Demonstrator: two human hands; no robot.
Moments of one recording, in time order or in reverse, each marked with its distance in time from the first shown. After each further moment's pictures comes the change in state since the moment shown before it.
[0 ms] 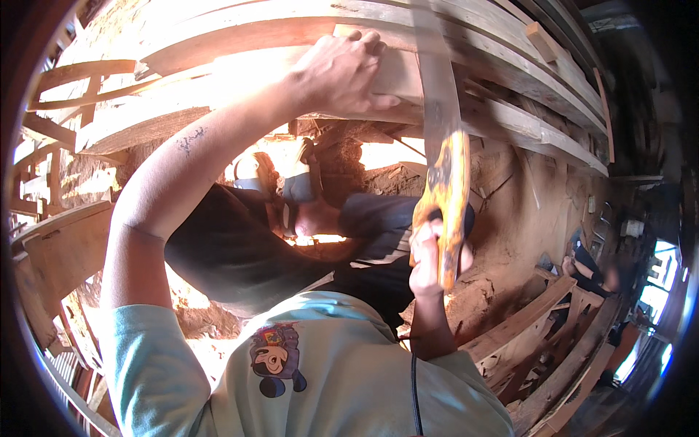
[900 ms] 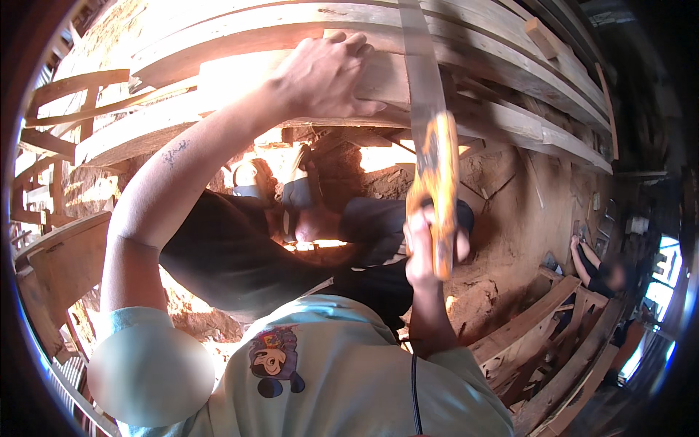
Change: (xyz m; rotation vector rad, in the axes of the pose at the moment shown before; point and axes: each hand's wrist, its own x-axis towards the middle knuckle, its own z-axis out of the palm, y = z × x) left_hand 0.004 -0.014 0.008 0.029 0.101 0.034; right_hand 0.031 0.010 0.011 -0.113 -0.030 -0.151
